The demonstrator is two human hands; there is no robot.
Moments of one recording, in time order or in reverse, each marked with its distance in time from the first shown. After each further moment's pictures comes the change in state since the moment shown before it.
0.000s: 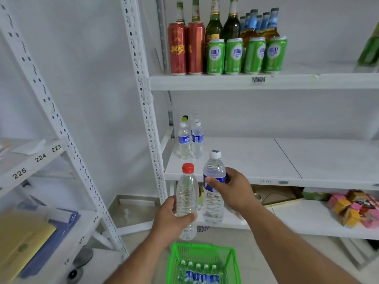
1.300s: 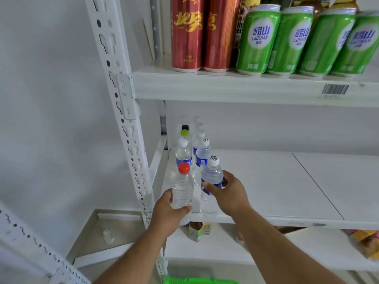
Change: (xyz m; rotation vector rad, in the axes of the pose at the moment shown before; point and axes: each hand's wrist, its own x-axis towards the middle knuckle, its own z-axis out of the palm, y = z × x) left_hand 0.299 -0.028 -0.002 0.093 -0.031 -0.050; right_hand 0.243 0.015 0.086 -0.005 0.058 0.160
